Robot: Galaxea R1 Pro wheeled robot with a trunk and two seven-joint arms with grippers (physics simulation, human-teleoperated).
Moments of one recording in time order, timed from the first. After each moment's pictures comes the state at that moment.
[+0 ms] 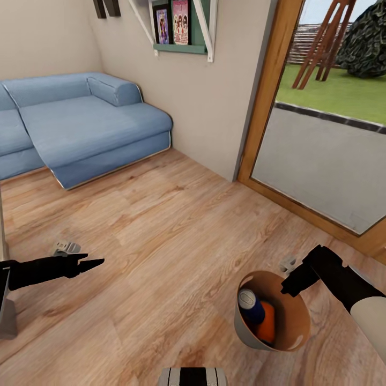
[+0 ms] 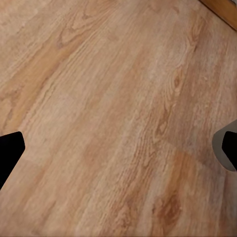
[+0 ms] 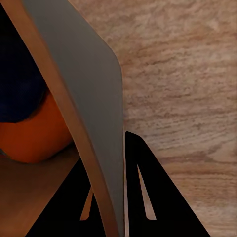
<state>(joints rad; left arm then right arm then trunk) -0.48 0.31 0.42 -1.54 -0.29 0.89 -1.27 -0.83 -0.42 0.31 -0.82 0.51 0.83 1.16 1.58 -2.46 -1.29</state>
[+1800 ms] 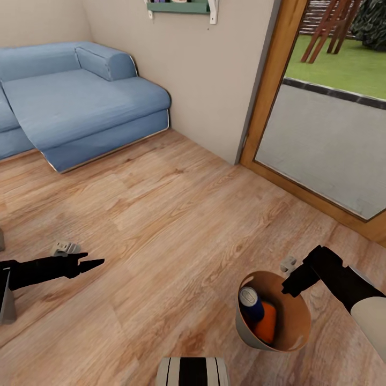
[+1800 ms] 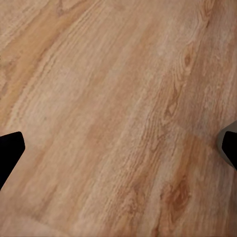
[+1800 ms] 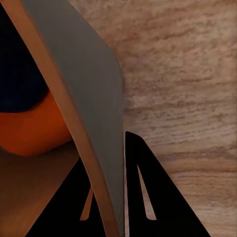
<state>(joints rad) -0.48 0.31 0.42 -1.53 -0.29 0.86 -1.27 -0.83 -0.42 0.31 -0.82 0.52 0.83 1.15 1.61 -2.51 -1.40</state>
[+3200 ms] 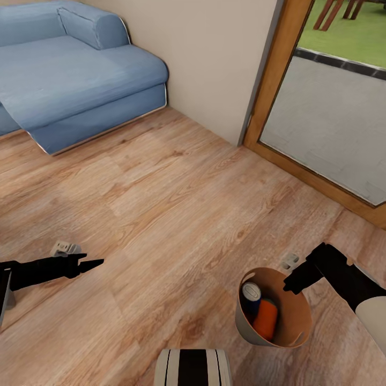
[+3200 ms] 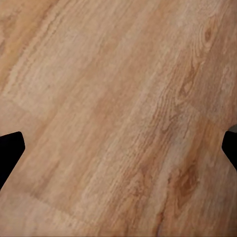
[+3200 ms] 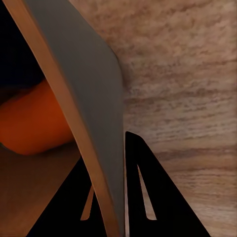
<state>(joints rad) -0.48 0.31 0.42 -1.52 -0.29 0.85 -1.24 -0.83 -0.44 0.31 -0.86 0.49 0.86 1.16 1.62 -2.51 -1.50</state>
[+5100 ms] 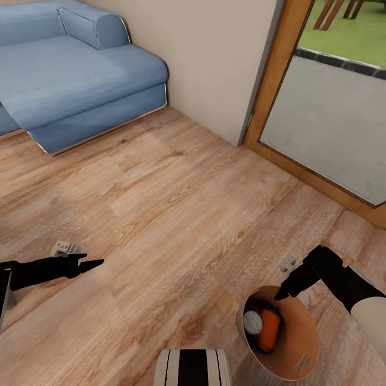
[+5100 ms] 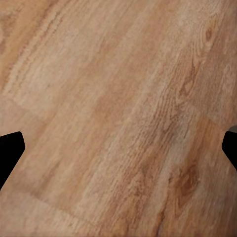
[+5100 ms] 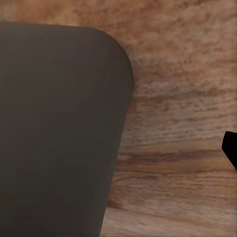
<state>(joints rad) -0.48 0.31 0.42 -1.51 -0.29 0.85 -1.24 -0.83 -0.42 0.31 -0.82 0.50 0.84 1.16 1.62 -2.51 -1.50</state>
